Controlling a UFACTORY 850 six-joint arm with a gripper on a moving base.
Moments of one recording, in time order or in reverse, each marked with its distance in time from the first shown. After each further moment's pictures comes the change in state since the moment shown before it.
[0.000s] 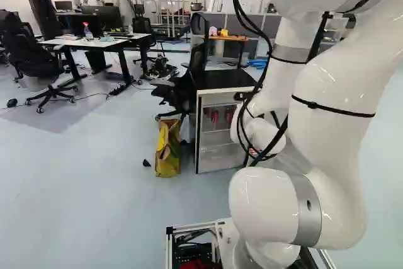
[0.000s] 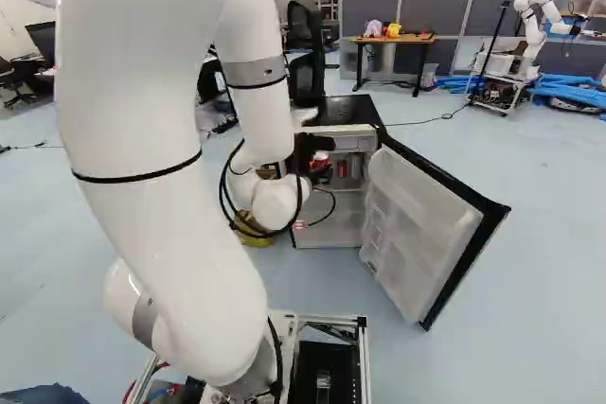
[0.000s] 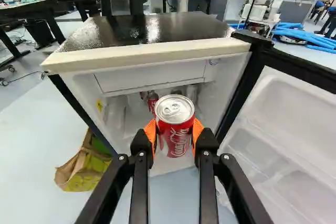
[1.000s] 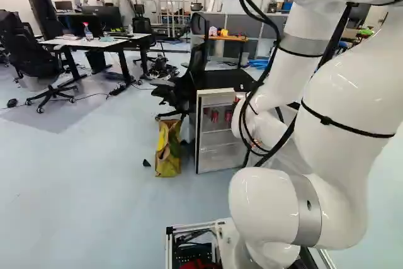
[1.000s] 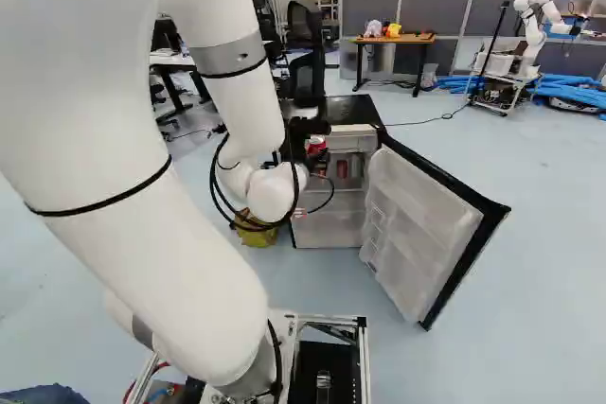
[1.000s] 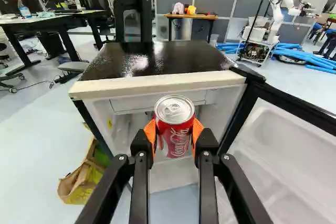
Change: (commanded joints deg) arm 0.4 8.8 0.7 -1.4 -3.5 0.0
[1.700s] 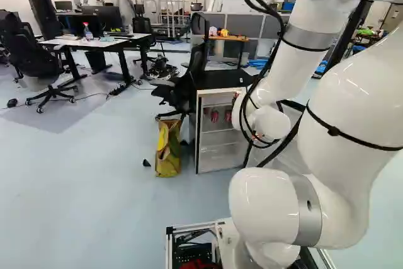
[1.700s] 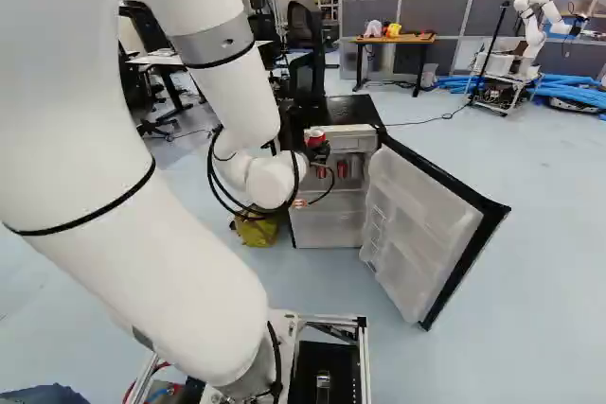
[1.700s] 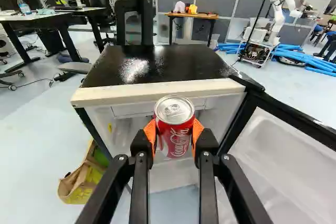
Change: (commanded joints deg) arm 0.7 3.9 -1.8 0.0 -6.6 0.0
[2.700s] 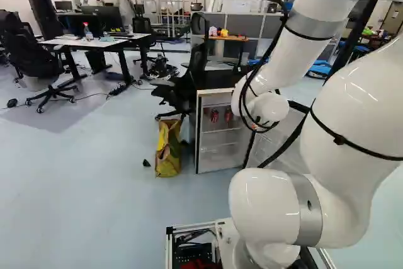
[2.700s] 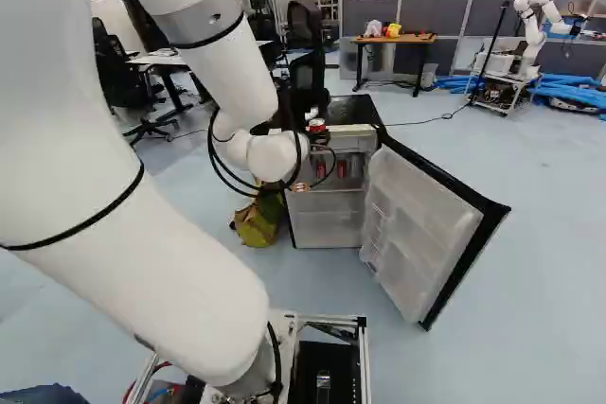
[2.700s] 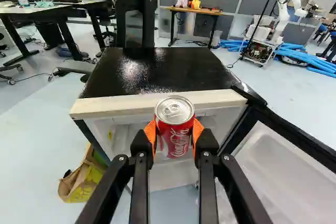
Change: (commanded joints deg) arm 1.3 2.5 -5.3 0.0 -10.2 0.0
